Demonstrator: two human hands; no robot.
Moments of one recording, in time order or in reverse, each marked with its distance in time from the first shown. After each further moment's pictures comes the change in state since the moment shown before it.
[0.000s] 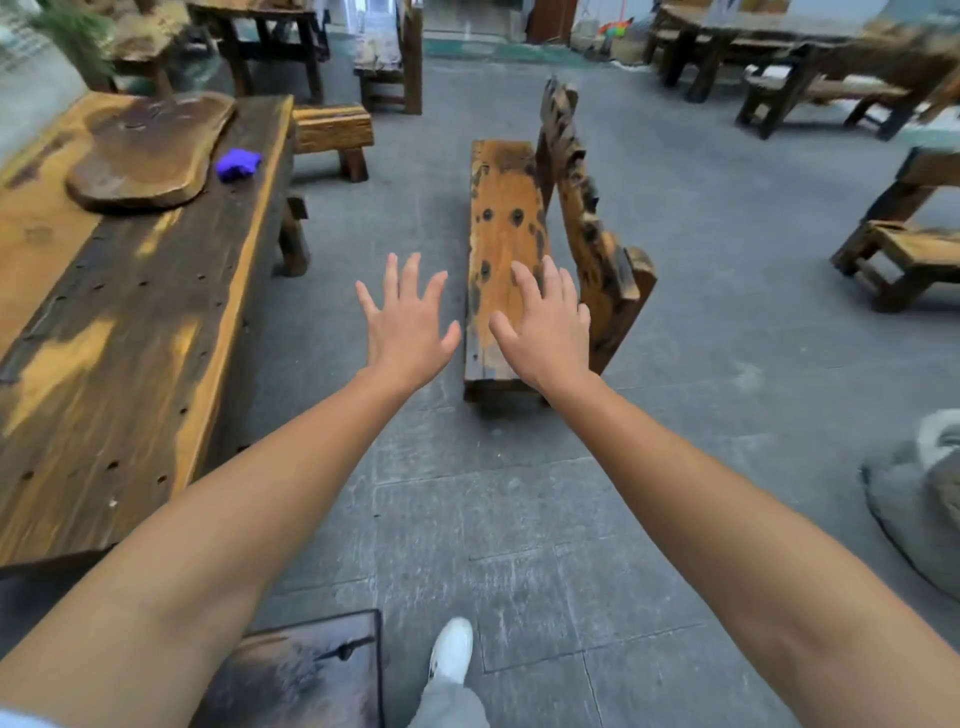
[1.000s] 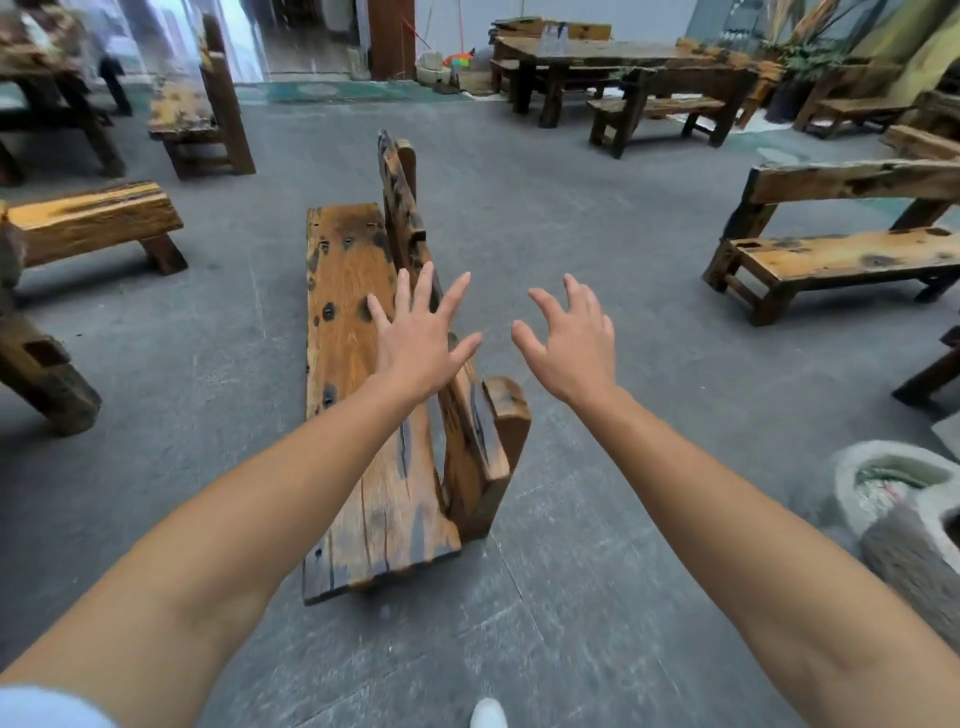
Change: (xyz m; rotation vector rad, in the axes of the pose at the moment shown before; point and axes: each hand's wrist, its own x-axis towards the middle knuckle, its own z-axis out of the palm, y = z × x) left_hand 0.528 0.306 0.194 -0.120 -0.033 0.312; right_hand 0.446 0.384 -0.044 -0.106 0.115 0.238
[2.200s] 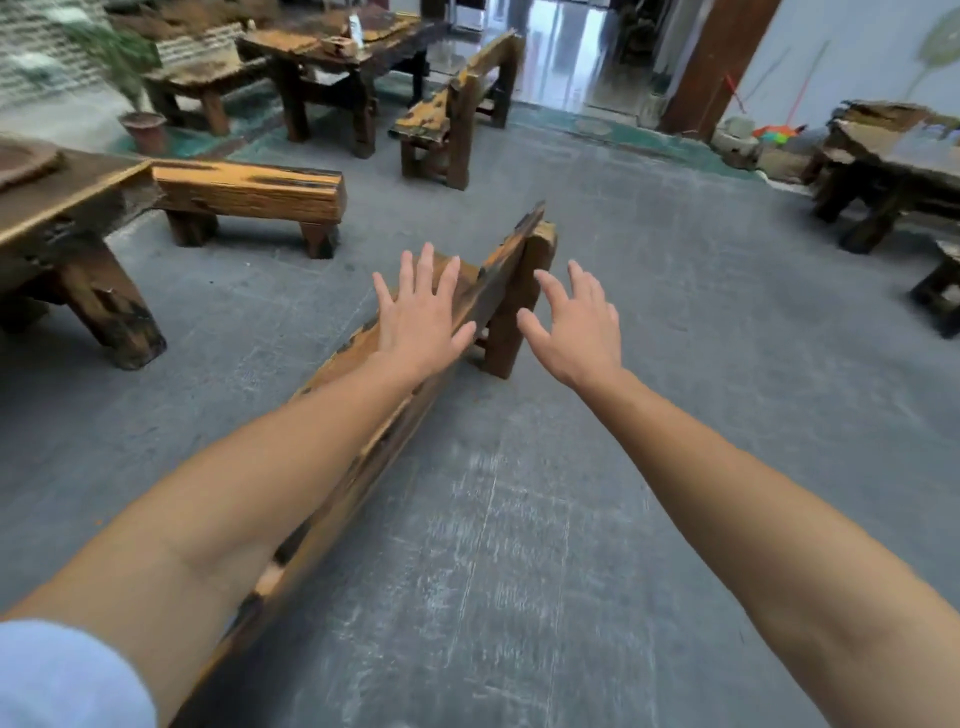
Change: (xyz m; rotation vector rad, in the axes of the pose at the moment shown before) left_hand 0.744 -0.001 0.229 0.265 0.023 -0.671; right_hand 0.874 0.174 0.219 0.169 -0.235 -0.614
